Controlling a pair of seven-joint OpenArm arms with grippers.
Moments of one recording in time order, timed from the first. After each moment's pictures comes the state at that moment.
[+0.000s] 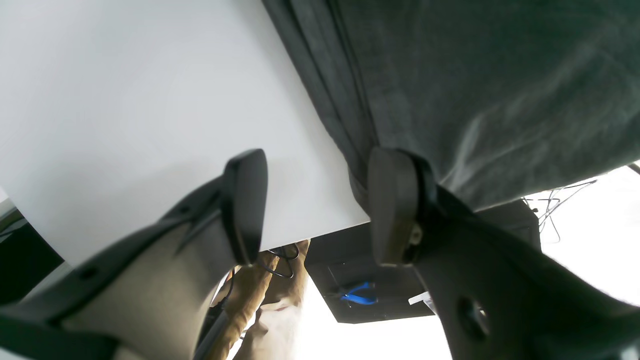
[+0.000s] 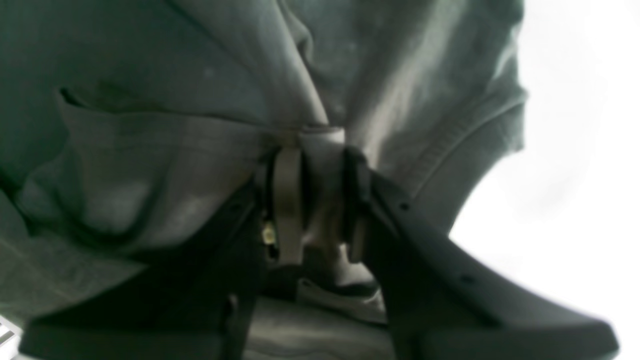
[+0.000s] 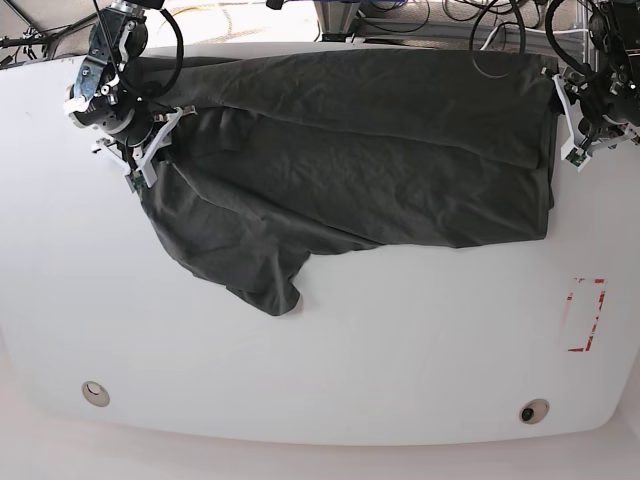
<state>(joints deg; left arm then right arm) 22.2 -26.5 -27.5 110.5 -25.6 -42.8 78.8 -13.5 8.7 26.5 99.4 17.1 41.0 -59.7</state>
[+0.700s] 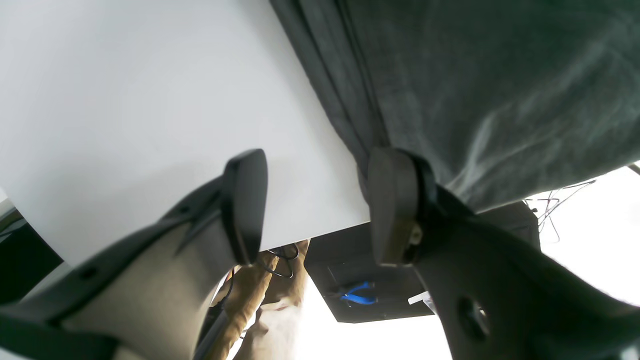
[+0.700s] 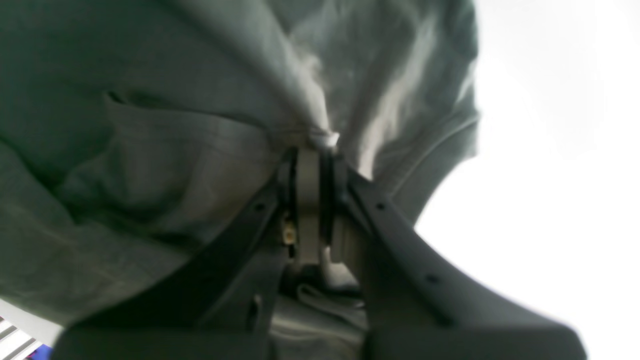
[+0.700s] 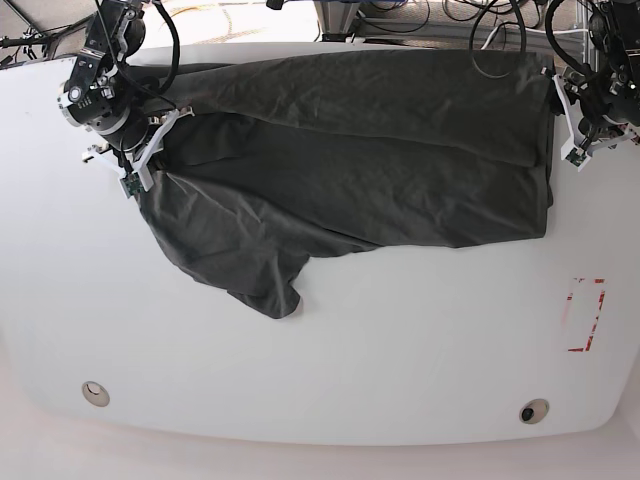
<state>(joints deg) 22.2 -26.5 -27.5 110.5 -25.6 -42.8 78.9 -15.2 8.6 26.8 108.5 17.1 41.0 -60.5</state>
